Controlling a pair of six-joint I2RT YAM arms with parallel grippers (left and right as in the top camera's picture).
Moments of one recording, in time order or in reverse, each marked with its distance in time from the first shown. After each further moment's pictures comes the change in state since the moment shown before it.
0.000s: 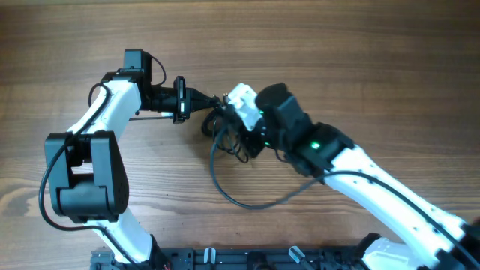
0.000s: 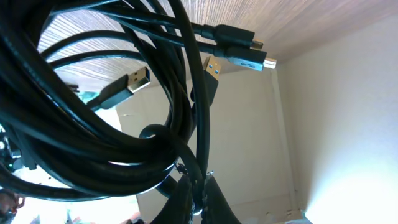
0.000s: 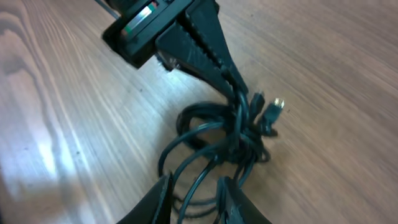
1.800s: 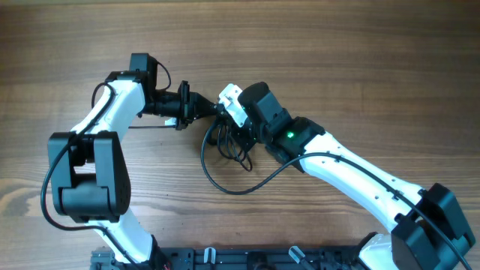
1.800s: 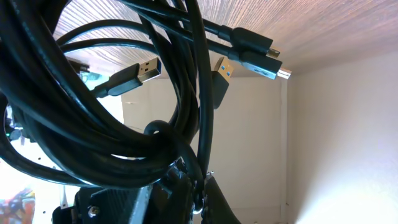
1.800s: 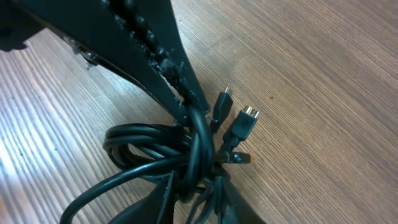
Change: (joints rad) left arm -0.024 0.000 0.001 -0.108 0.002 -0.053; right arm 0.002 0.164 0.000 0.071 0.108 -0.053
